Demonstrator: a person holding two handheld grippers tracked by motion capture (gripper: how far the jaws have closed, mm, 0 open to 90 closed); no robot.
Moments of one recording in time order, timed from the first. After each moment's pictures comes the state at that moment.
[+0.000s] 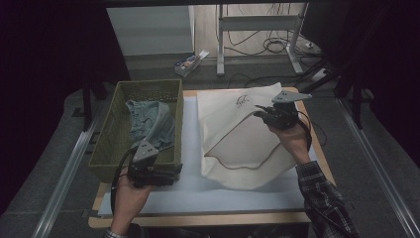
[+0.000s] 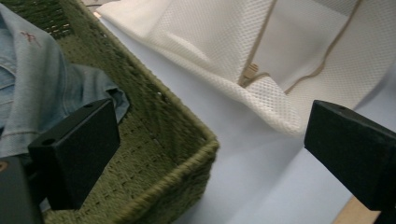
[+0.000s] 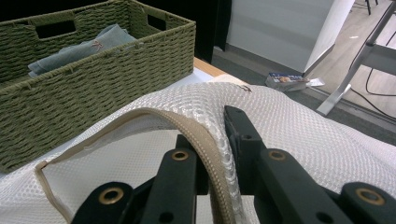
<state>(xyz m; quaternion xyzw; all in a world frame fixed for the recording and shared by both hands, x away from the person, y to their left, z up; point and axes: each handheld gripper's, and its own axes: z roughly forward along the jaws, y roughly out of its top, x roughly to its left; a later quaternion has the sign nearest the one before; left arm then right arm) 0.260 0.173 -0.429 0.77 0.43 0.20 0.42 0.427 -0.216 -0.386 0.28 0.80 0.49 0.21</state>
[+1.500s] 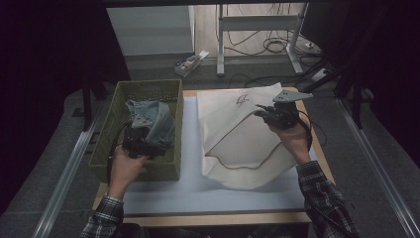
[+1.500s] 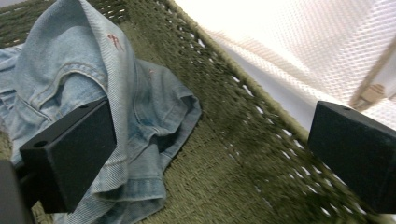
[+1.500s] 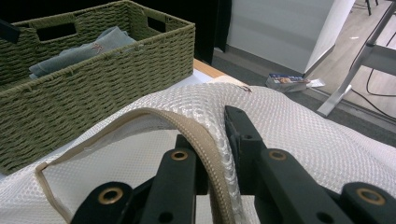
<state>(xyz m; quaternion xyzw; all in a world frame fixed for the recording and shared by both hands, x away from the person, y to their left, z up) 0.338 0.208 -0.428 0.78 0.47 0.20 0.36 0.428 -0.218 -0.385 0.28 0.80 0.49 0.21</state>
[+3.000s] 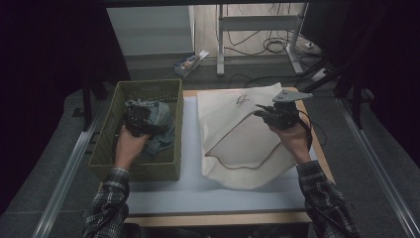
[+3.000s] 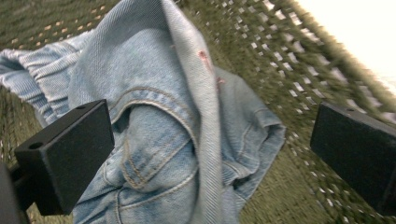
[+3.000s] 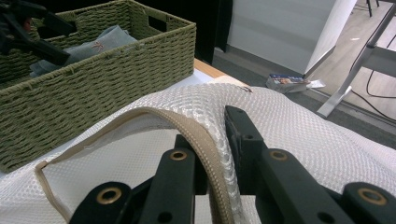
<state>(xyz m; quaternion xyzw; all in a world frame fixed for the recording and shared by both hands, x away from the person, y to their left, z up) 0.416 0.225 -0.444 0.77 0.53 0.21 0.29 0.428 -0.218 -0.385 0.28 0.80 0.49 0.21</state>
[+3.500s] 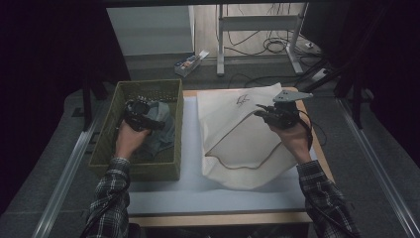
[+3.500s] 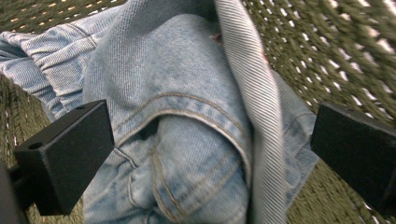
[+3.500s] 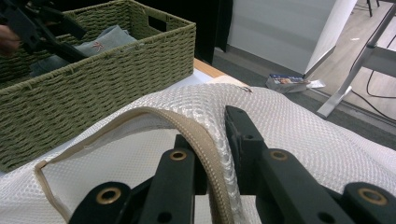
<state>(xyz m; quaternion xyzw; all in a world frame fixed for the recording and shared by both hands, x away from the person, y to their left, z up) 0.447 0.237 -0.456 0.77 0.55 0.19 0.25 0.429 -0.219 -0.384 0.28 0.80 0.49 0.21</state>
